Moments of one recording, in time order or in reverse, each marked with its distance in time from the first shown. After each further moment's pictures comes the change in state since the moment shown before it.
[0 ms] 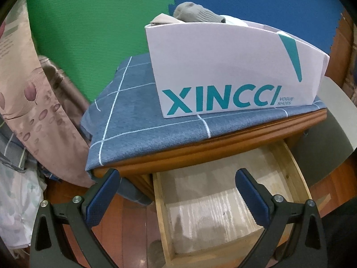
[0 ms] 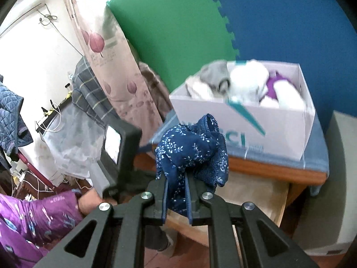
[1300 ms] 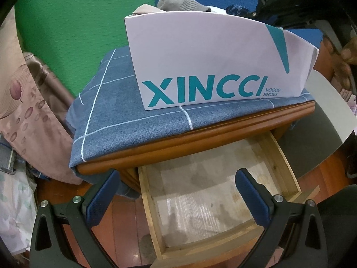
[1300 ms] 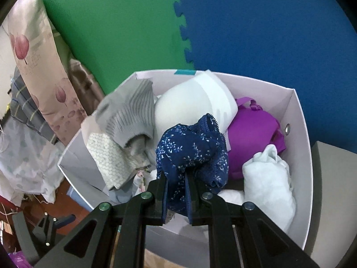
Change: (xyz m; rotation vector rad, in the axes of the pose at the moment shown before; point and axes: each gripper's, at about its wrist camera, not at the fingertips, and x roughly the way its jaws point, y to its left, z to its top) left arm 0.004 -0.007 -0.001 0.013 0.059 -0.094; right arm 0.140 -0.100 0.132 0.060 0.161 -0.326
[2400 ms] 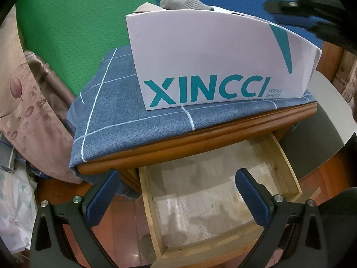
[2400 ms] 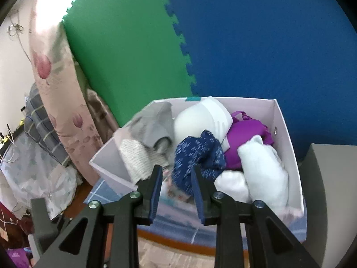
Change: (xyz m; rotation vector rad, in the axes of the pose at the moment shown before) left arm 0.002 0.000 0.001 0.001 0.001 0.014; right arm -0.071 0.015 -0.069 0.033 -0.311 0.056
